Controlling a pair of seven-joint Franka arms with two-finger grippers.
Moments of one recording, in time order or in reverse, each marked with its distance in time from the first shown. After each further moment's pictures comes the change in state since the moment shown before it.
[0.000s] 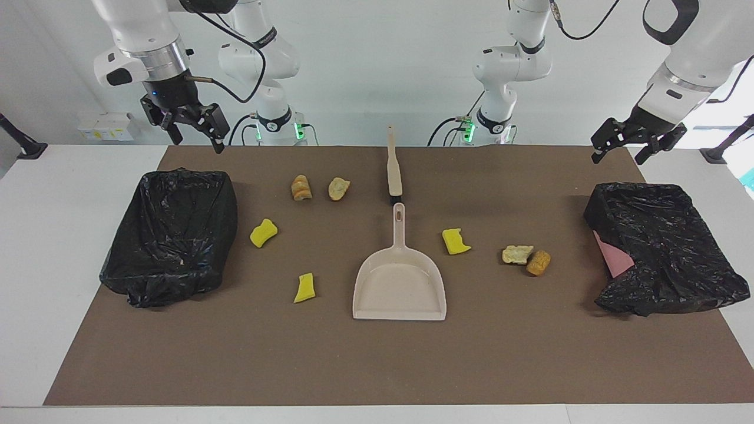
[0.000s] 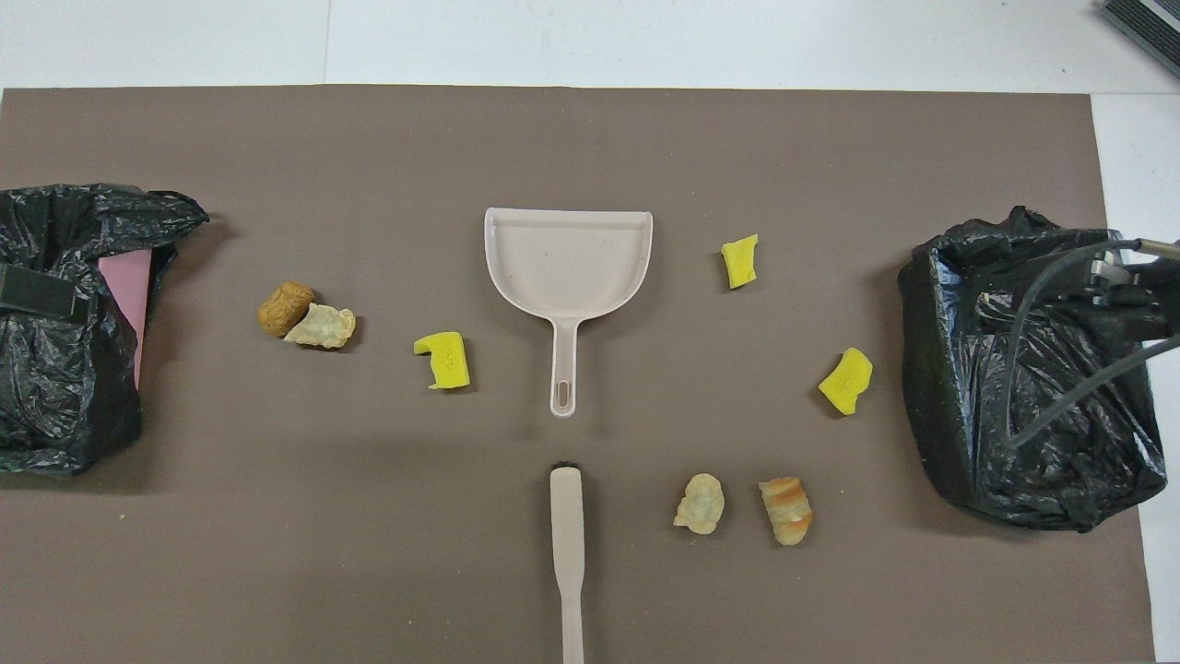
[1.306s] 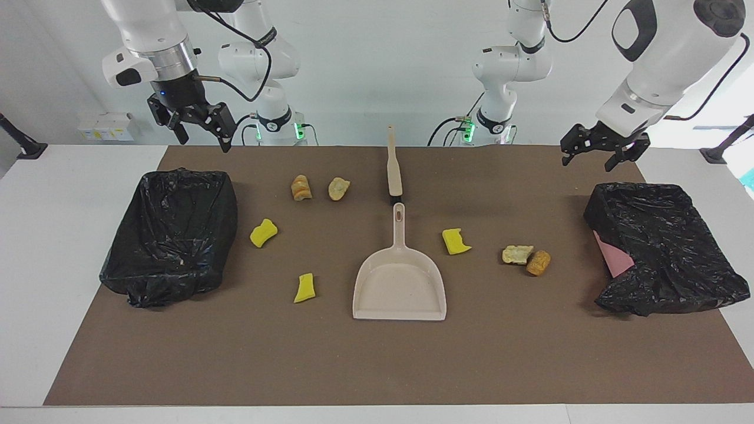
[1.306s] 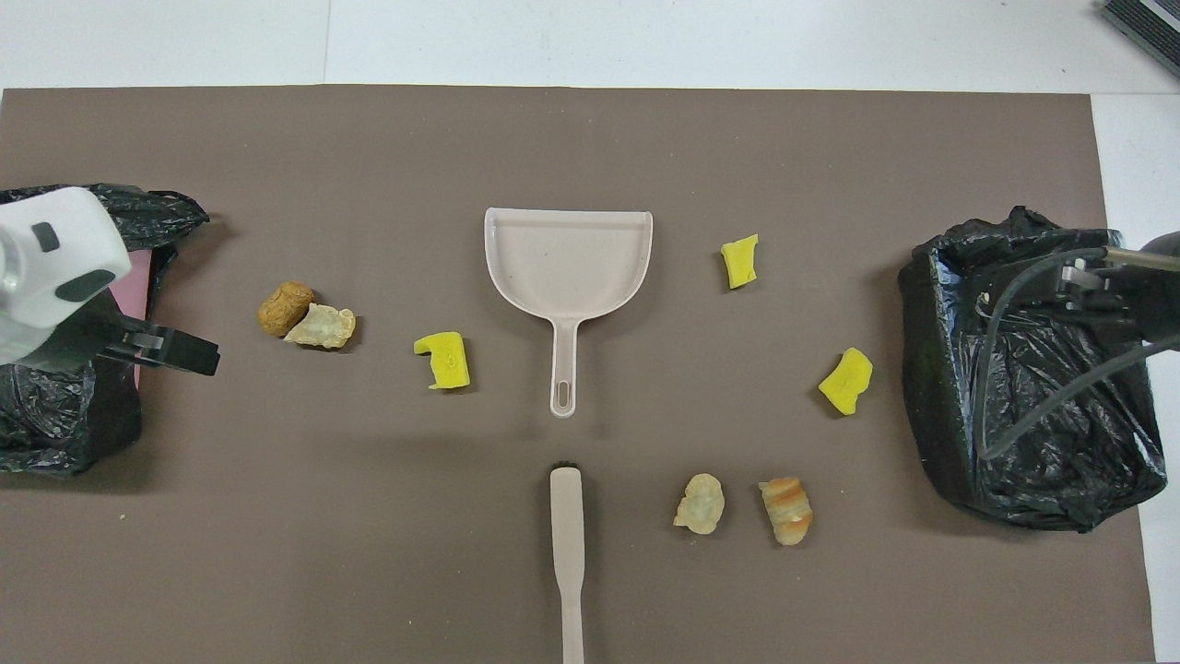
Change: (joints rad) left arm -0.122 -0.082 -0.034 -0.287 -0.005 0.147 0.062; right arm 0.020 0.000 0.032 0.001 0.004 -0.002 0.000
